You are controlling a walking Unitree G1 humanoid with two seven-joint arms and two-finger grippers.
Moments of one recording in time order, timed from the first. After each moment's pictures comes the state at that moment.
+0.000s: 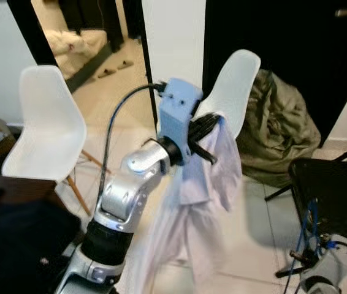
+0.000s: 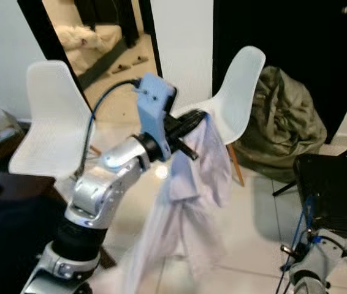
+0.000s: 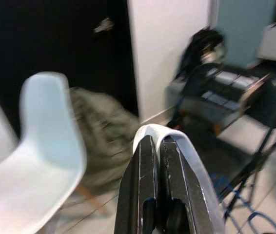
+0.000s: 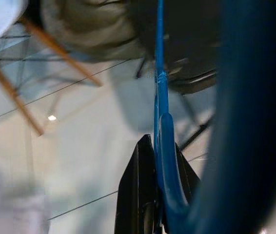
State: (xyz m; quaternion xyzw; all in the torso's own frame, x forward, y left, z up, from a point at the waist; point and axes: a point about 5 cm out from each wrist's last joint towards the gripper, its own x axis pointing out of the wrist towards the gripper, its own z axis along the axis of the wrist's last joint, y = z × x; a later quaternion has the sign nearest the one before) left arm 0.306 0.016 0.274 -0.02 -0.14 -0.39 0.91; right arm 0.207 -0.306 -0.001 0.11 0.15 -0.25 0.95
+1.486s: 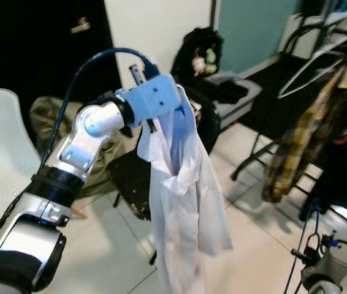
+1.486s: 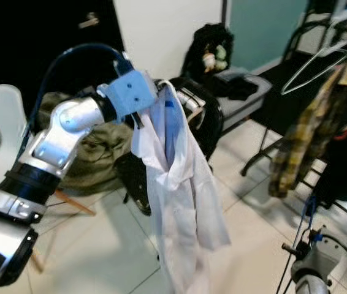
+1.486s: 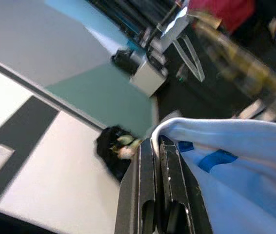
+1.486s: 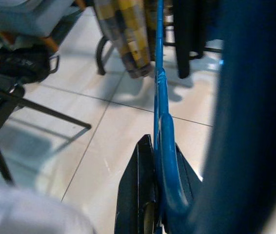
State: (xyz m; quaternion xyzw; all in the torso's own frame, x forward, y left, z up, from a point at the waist) left arm 0.358 0.107 0.300 0.36 -0.28 -0.30 0.84; right arm 0.211 -0.308 0.002 0.10 0.15 -0.24 0.95
